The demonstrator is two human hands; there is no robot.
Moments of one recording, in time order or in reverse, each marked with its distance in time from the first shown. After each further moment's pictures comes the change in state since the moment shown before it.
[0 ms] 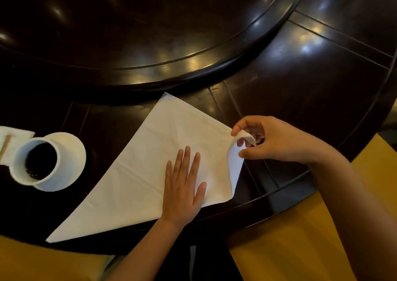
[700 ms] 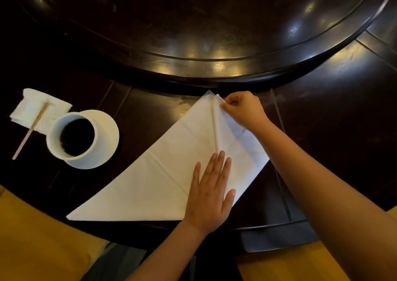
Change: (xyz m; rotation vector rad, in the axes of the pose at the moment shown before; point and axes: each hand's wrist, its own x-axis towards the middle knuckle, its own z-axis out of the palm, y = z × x) left_hand -0.002 -0.007 0.009 0.040 0.029 -0.026; right_hand 0.177 -0.018 0.059 -0.202 0.321 0.007
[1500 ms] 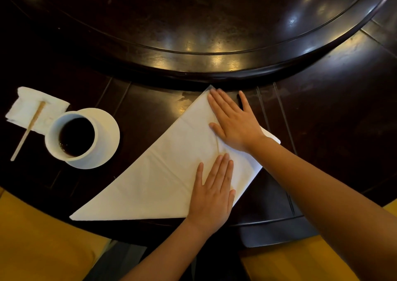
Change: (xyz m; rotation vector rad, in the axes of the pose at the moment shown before) left_hand -0.005 0.001 -0.001 0.200 -0.171 0.047; right_hand -0.017 0.033 0.038 -0.748 -0.059 -0.459
